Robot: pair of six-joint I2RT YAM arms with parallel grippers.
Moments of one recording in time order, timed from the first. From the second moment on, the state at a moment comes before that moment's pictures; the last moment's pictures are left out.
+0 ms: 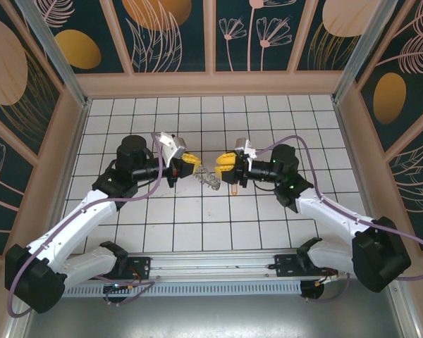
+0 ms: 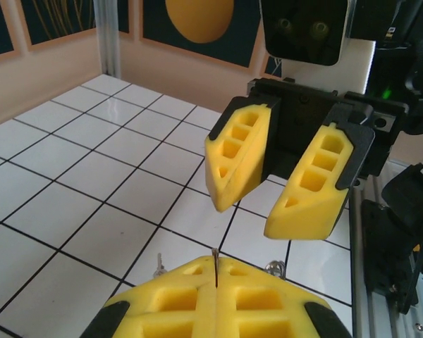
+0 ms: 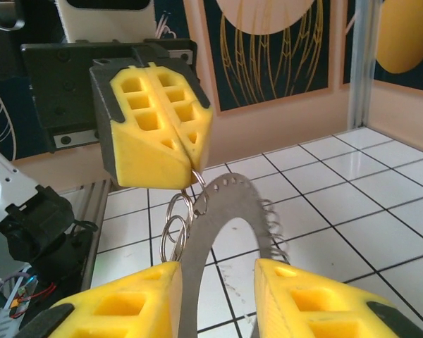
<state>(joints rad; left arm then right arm) -0.54 1.06 0.83 -0.07 0.71 0.01 0.59 1.17 0.62 0.51 -0.81 0.09</state>
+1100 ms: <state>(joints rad) -0.55 1.07 0.85 -0.06 0.83 0.00 0.63 1.24 0.63 0.67 -0.89 0.12</state>
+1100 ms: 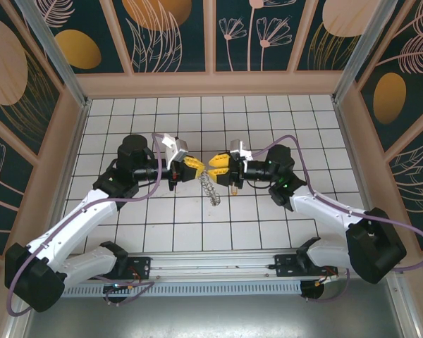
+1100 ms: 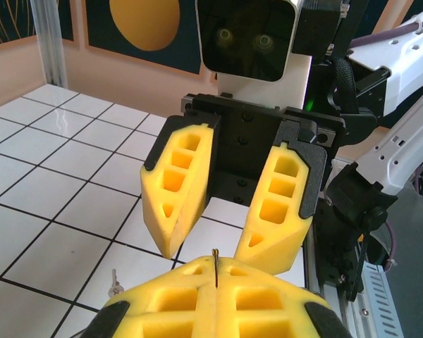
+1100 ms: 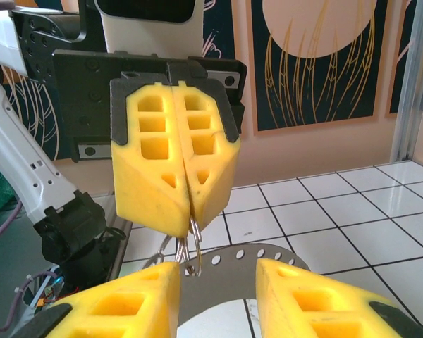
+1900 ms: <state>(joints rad) -0.56 1.09 0.85 -0.07 0.83 0.01 0.65 1.26 0.63 0.69 -0.89 0.13</state>
